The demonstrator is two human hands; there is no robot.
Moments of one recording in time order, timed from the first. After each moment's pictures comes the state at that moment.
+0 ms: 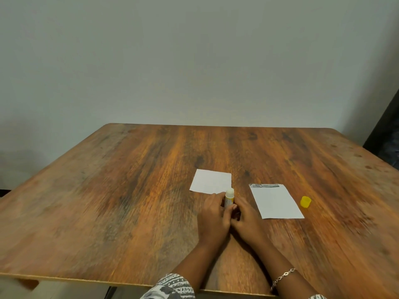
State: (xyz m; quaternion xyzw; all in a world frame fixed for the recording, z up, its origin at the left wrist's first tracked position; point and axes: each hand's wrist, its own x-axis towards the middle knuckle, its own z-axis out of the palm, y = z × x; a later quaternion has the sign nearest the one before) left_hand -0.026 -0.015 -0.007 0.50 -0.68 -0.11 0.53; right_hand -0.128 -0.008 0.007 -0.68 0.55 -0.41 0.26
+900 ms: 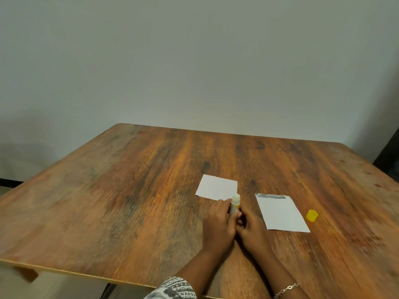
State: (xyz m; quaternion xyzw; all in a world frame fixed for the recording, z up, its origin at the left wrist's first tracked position) left_hand -0.027 -0.011 -0.005 0.51 -0.68 -0.11 0.52; right_hand -0.125 -0.006 0.005 -0.66 0.56 -0.42 0.27
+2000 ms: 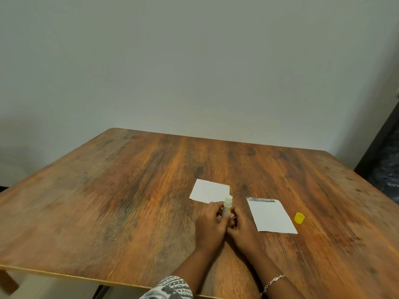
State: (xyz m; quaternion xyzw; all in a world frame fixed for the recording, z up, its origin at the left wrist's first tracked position) left_hand -0.025 -0.014 -0.005 0.49 -0.63 -0.19 0.57; right_hand -0.125 -0.003 0.011 -0.67 0.57 -0.38 0.28
